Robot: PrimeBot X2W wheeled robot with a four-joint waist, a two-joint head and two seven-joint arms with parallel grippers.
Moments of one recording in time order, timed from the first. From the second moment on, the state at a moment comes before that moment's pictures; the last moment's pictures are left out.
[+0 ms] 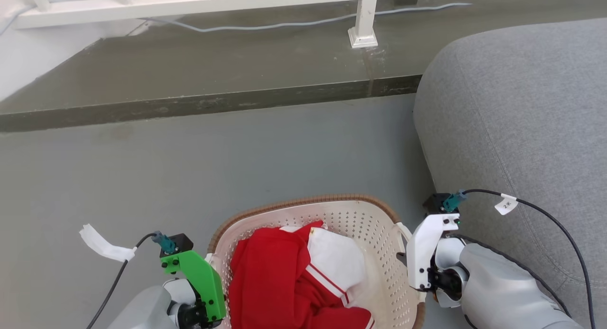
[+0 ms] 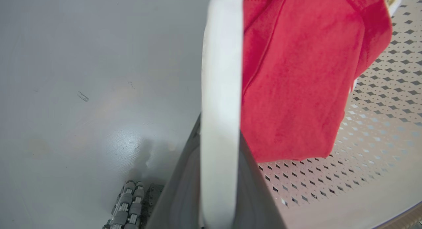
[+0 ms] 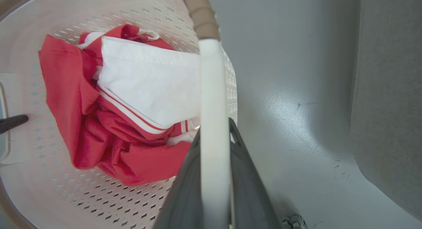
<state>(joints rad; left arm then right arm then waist) -0.51 0.03 -0.68 1.12 -0.97 -0.12 0.42 -0.54 -0.07 0.81 1.11 0.86 0.11 0.30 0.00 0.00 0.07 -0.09</state>
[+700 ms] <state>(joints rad) -0.51 0.04 -0.70 1.11 -0.98 -0.12 0.44 -0.55 -0.07 0.85 1.10 0.89 0.11 0.32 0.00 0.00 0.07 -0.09</state>
